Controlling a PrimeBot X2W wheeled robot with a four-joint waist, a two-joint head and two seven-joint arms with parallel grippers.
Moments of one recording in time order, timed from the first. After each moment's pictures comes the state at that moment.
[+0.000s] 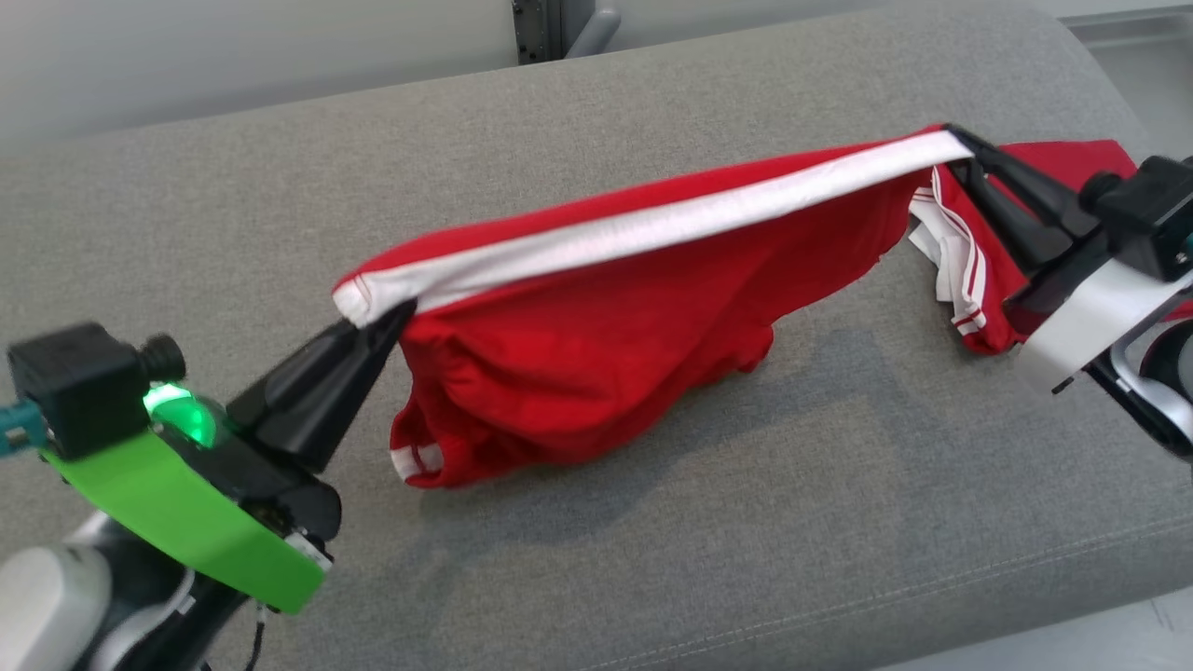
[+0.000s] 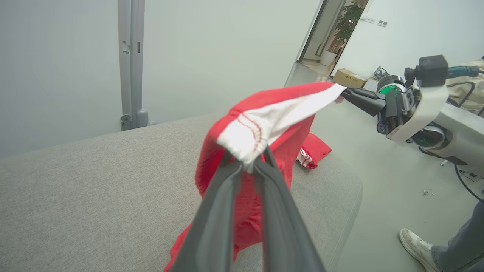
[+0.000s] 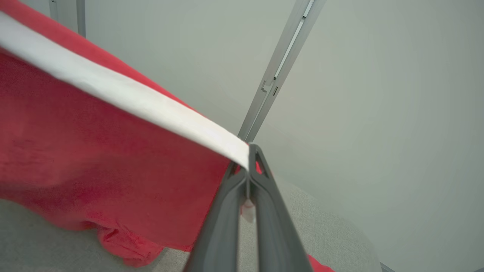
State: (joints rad) left arm -0.28 0.69 -0.48 -0.43 -1.02 -0.02 0.11; right arm -0.60 -0.74 0.53 -0.02 0.46 0.13 -0.03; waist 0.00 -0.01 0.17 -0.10
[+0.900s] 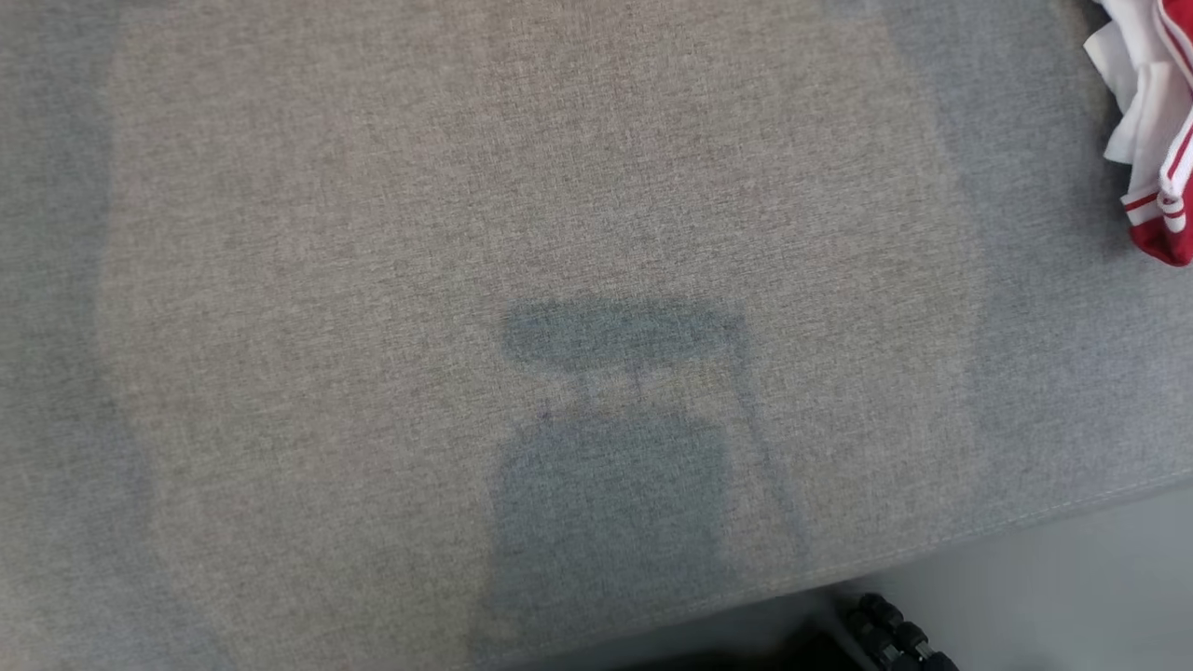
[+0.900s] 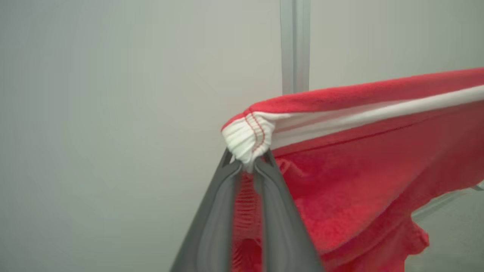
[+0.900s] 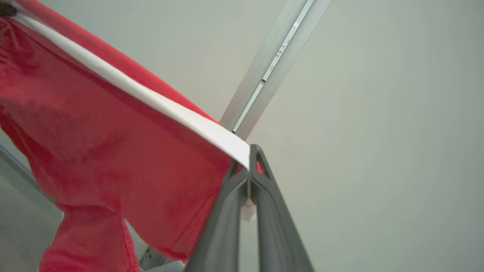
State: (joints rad) left arm -1.54 0.48 -0.50 0.59 -0.59 -0.06 -0.13; right arm -1.59 -0.32 0.44 0.59 0.11 0.13 -0.24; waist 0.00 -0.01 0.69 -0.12
